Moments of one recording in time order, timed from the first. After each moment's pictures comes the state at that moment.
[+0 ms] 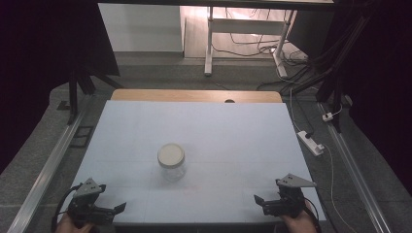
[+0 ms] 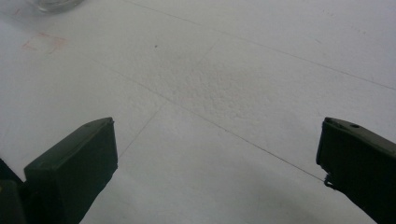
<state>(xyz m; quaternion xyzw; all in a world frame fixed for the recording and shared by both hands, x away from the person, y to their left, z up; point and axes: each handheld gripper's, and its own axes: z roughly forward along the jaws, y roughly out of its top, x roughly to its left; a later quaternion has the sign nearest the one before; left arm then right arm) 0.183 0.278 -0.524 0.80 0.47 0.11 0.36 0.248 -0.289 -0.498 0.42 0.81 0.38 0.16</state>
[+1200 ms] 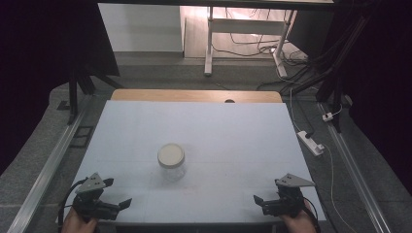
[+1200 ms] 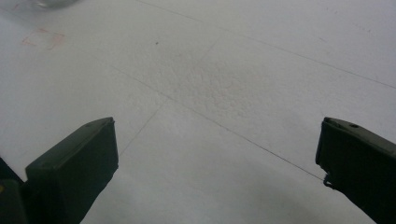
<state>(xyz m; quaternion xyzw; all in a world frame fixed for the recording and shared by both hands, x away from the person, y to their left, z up) 0.197 0.268 -0.514 0.81 0.42 0.11 0.40 0.249 -0.287 -0.499 0.41 0.82 0.37 0.16</state>
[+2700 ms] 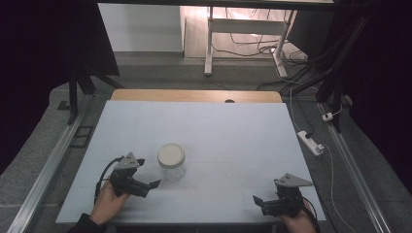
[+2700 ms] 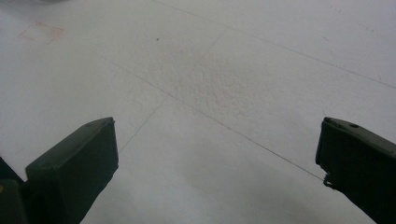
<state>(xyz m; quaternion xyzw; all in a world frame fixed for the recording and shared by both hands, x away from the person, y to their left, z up) 0.271 0.203 -0.516 0.83 0.36 0.11 0.42 0.250 -0.285 -0.499 0.41 0.82 0.36 0.16</state>
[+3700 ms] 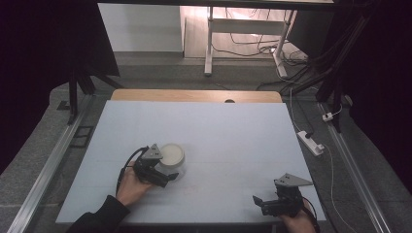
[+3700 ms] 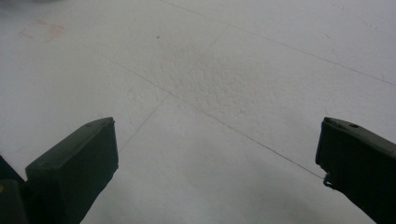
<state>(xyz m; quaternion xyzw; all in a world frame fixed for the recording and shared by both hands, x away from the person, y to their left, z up) 0.318 0.157 -0.522 0.86 0.30 0.11 0.40 0.251 -0.285 -0.500 0.41 0.82 0.36 0.16</state>
